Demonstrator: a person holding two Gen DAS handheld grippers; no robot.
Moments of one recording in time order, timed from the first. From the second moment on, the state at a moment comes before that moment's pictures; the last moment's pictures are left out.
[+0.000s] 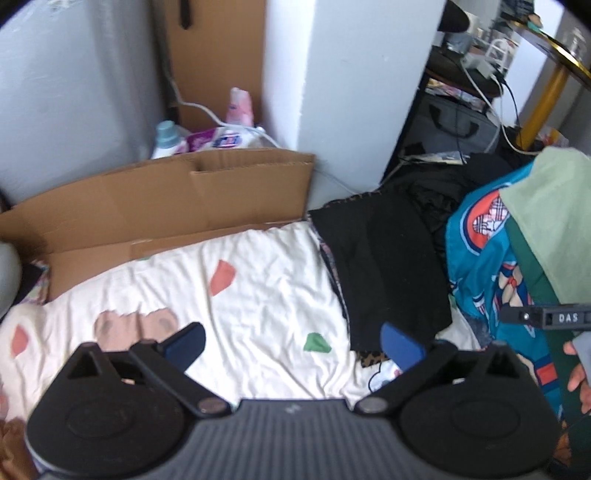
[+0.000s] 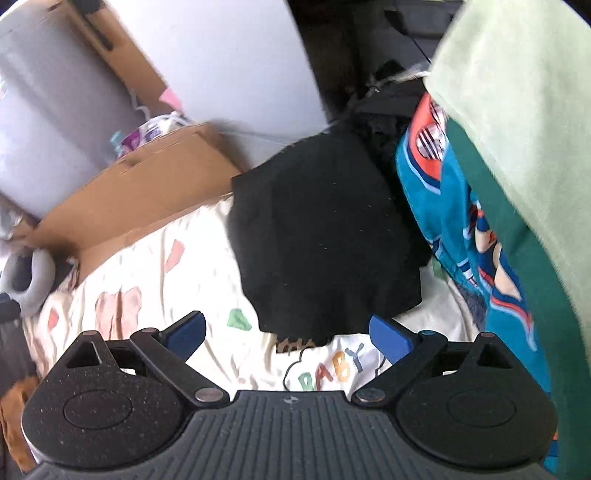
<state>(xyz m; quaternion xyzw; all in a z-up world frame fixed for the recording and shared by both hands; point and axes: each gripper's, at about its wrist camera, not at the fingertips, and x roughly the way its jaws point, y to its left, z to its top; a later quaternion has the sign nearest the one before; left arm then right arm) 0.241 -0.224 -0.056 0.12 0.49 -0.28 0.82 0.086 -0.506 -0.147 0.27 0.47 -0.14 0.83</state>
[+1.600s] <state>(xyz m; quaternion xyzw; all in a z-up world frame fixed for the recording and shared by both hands) 0.058 -0.029 0.068 0.02 0.44 -0.07 0.89 0.021 -0.385 0.024 0.17 0.45 0.01 0.88</state>
